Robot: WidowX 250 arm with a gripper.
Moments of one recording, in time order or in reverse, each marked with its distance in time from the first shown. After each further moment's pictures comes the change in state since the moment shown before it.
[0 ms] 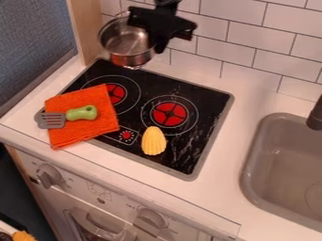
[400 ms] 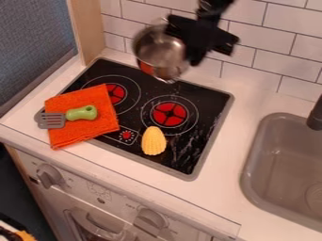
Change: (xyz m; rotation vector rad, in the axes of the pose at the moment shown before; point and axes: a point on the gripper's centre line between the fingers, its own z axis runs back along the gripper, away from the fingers) arm 0.034 0.066 0.018 0.041 0.002 -0.144
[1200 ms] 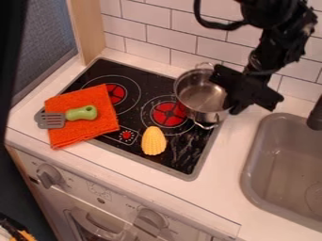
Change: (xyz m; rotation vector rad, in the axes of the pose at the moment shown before) arm 0.034 0.069 -0.039 -0.020 -0.057 -0.144
